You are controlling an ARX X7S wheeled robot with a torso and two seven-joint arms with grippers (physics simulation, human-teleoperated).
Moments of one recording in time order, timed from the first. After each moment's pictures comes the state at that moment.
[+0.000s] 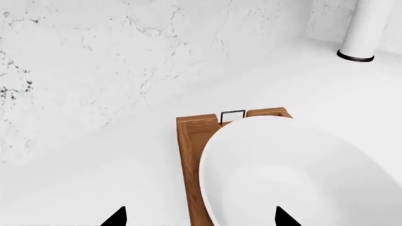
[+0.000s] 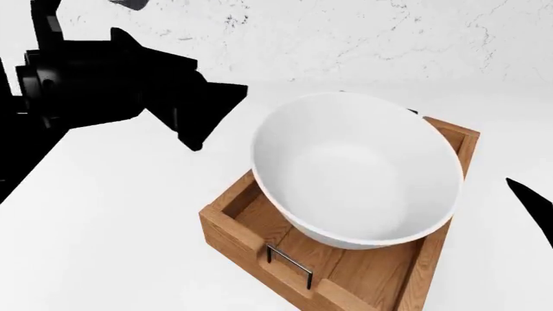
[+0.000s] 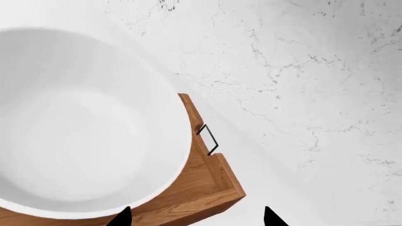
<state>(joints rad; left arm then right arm) -1.50 -0.70 0.43 0.08 -1.73 -1.32 -0.24 1.64 1.57 -0.45 -0.75 1.87 1.31 0.21</state>
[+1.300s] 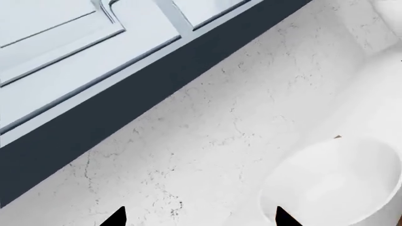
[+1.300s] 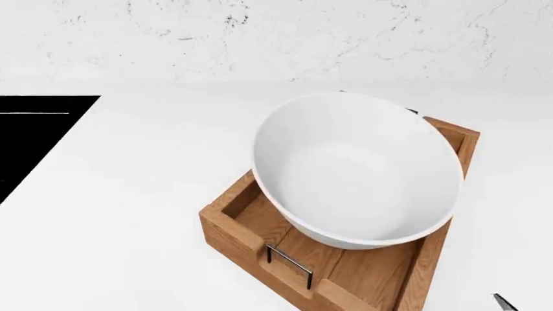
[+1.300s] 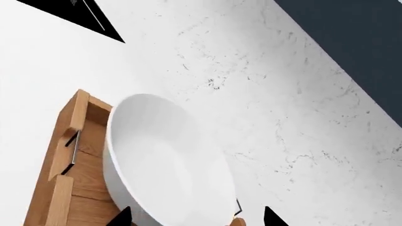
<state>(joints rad) -0.84 -1.29 -1.03 0.87 -2.19 -1.26 -0.22 0.11 1.51 1.75 -0.91 2.53 1.42 0.35</state>
